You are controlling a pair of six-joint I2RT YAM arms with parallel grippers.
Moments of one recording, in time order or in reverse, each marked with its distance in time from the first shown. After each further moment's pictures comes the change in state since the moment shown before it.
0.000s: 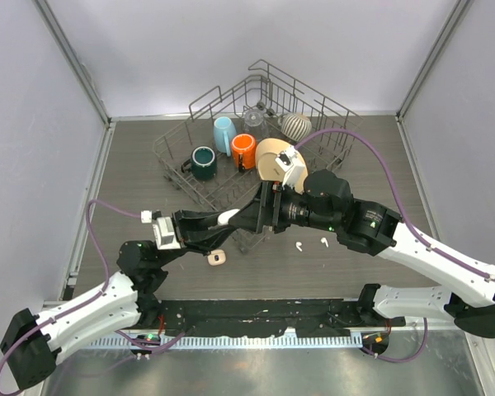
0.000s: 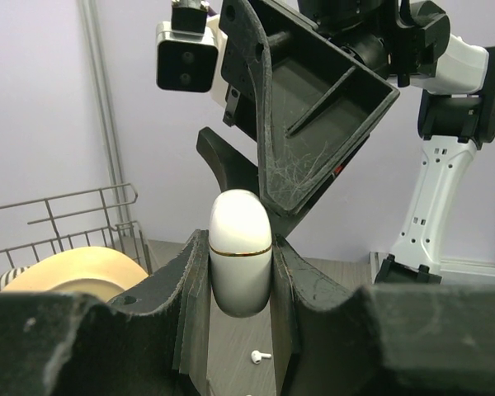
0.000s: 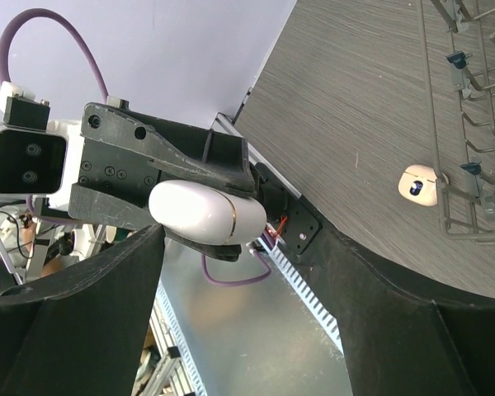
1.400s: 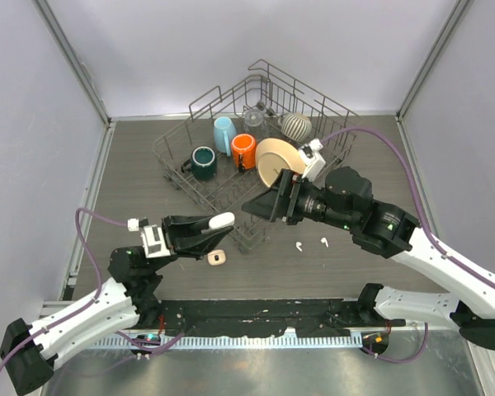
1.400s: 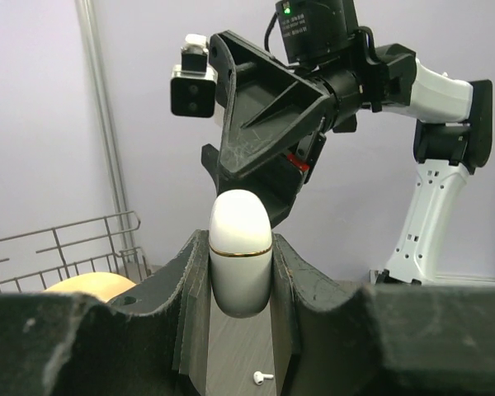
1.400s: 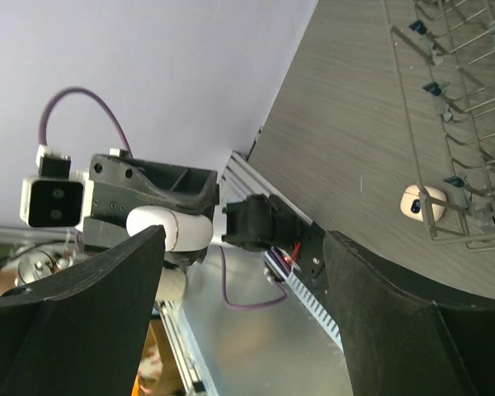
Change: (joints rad) left arm -0.003 -0.090 -0.011 -0.023 -0.015 0.007; right arm -0.077 -0.100 -0.045 0.029 0.020 0.089
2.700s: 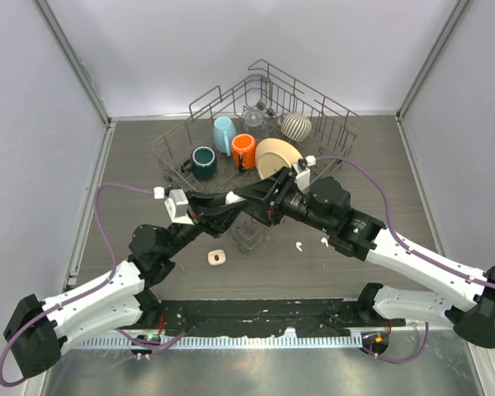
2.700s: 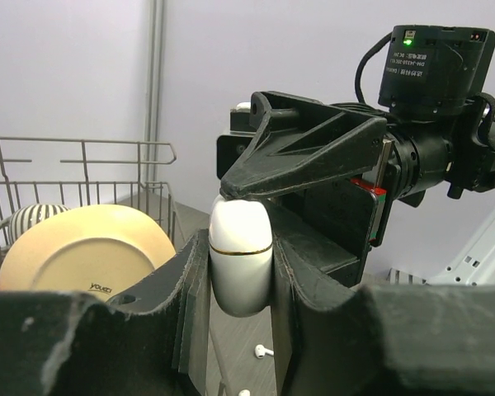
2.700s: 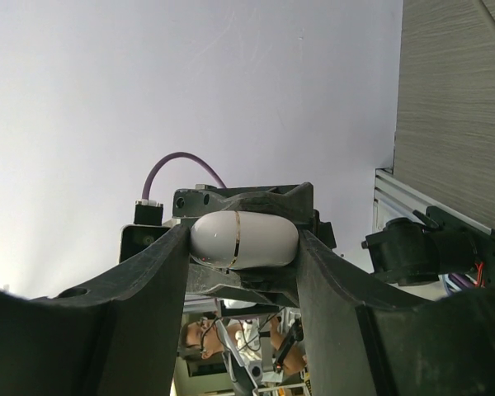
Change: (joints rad) left arm 0.000 0.227 0.126 -0.085 -0.177 -0.087; right arm -0.033 0.059 -0.271 0.464 -0.021 0.627
